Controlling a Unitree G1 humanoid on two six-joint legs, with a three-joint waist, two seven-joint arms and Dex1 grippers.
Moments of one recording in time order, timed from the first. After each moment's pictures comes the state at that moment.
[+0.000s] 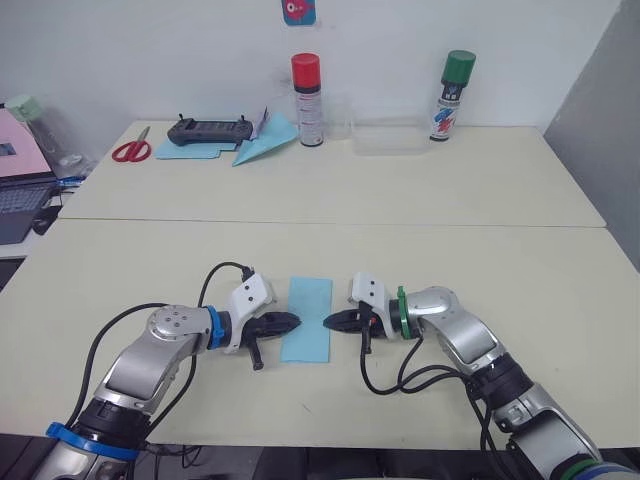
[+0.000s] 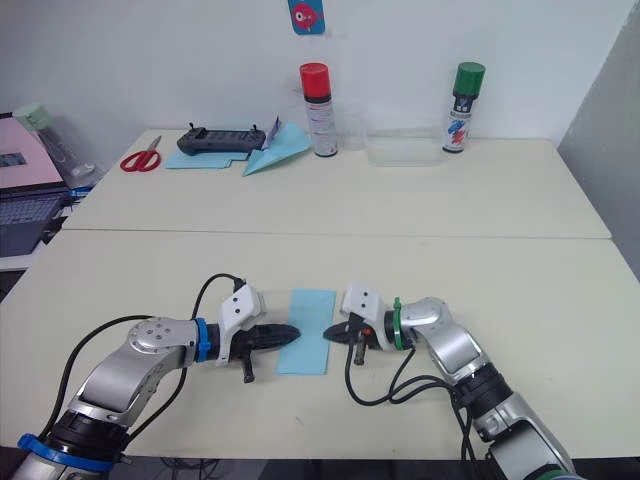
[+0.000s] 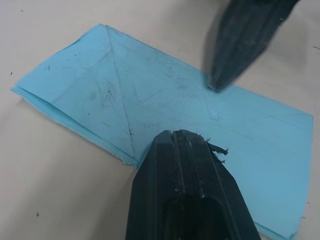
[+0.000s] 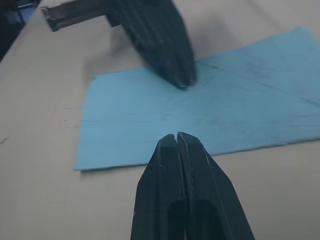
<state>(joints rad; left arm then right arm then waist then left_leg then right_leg) -0.18 0.72 -0.16 -0.12 -0.29 0.45 -0.98 -0.46 -0.32 0.47 0.08 0.11 0.41 1.08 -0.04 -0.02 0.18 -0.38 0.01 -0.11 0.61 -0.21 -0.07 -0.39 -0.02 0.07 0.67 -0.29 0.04</state>
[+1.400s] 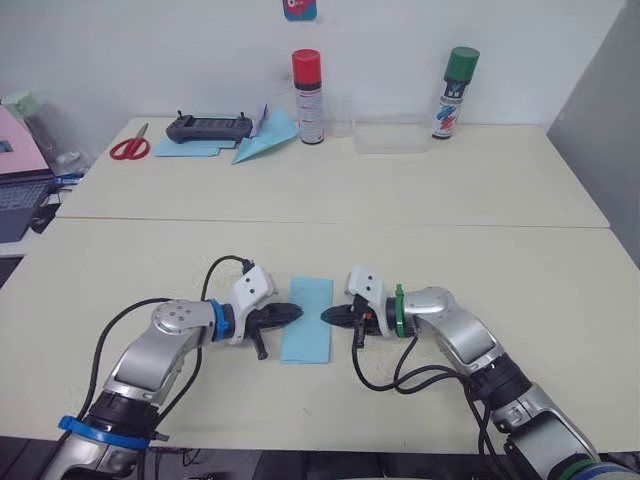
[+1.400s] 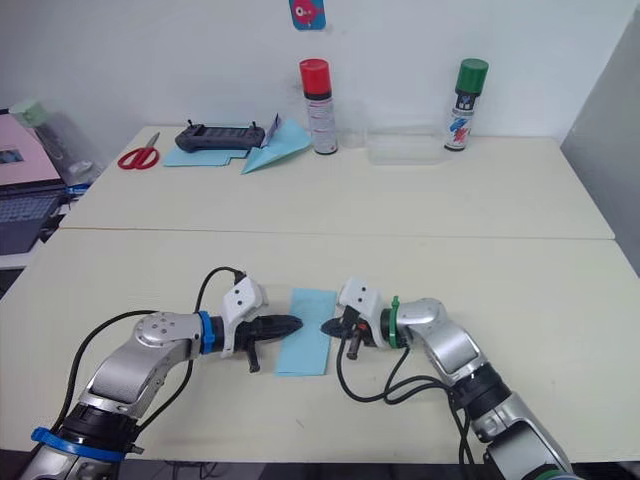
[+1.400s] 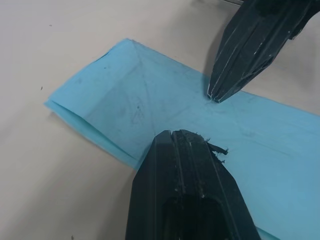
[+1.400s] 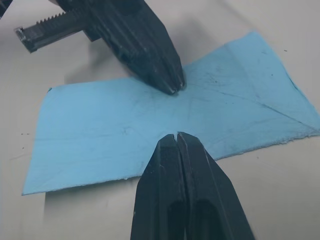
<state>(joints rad) -0.22 0.68 -0.11 -0.06 -0.31 0.47 -0.96 -0.48 -0.30 0.45 0.09 0.13 0.43 0.93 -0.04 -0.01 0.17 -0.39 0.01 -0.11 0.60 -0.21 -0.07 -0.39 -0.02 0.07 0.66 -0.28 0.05</state>
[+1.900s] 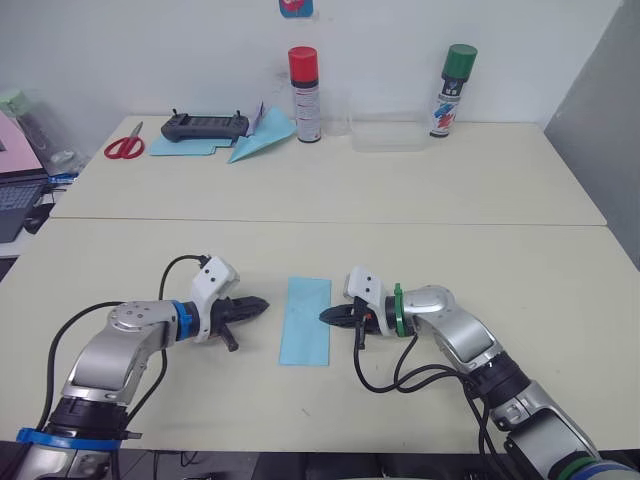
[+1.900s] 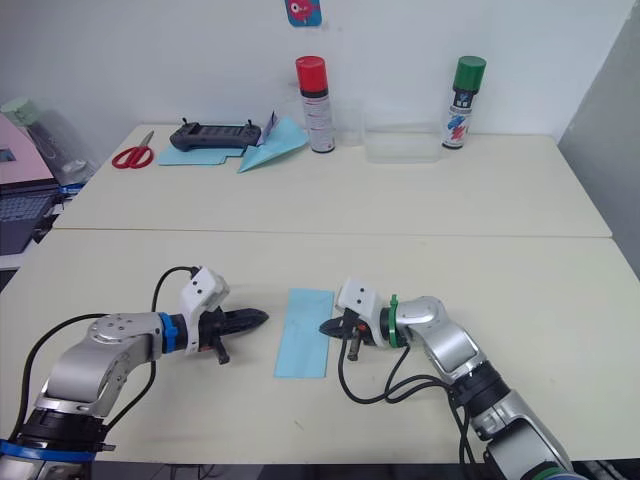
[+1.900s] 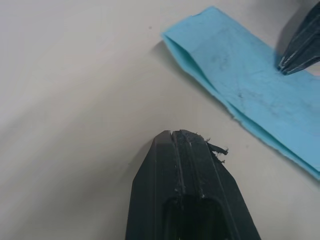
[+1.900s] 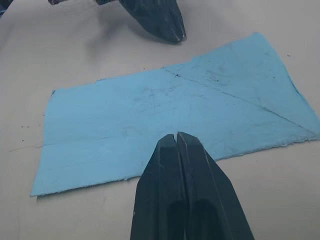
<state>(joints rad) -0.18 0.72 0.00 -0.09 -0.37 0.59 -0.95 -0.49 -0.30 0.45 0.13 0.12 0.39 0.95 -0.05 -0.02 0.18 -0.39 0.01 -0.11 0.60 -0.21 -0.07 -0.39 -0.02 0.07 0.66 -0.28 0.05</state>
